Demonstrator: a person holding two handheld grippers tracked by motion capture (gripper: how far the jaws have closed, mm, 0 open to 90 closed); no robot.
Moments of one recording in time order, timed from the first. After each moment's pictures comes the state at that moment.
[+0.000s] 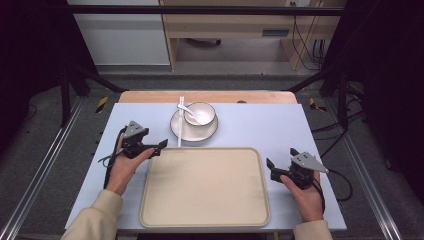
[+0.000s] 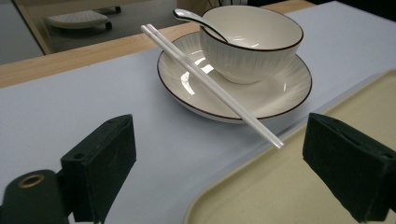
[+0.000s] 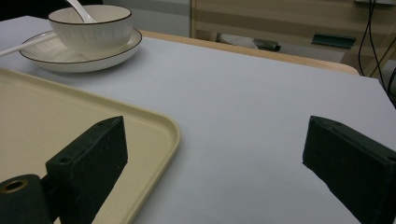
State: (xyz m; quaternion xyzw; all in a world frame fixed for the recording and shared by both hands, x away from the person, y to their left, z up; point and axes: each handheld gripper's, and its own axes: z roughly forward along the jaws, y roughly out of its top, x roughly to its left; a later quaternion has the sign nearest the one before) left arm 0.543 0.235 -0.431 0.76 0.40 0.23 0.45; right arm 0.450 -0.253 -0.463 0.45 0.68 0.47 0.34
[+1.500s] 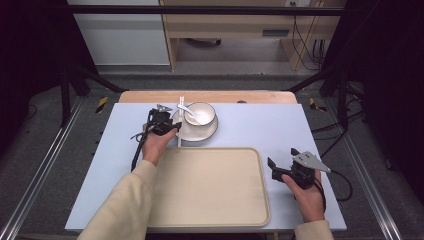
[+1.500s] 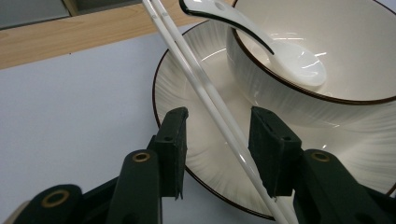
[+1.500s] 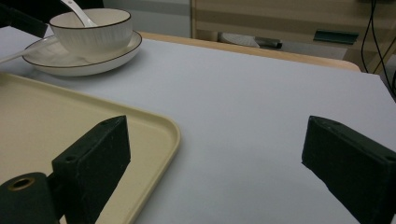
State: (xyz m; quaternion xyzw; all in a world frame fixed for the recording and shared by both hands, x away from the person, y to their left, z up) left arm 0.620 0.176 -0.440 0.75 0.49 0.21 0.37; right arm 0.450 -0.256 -0.461 0.46 0.67 0.48 0.33
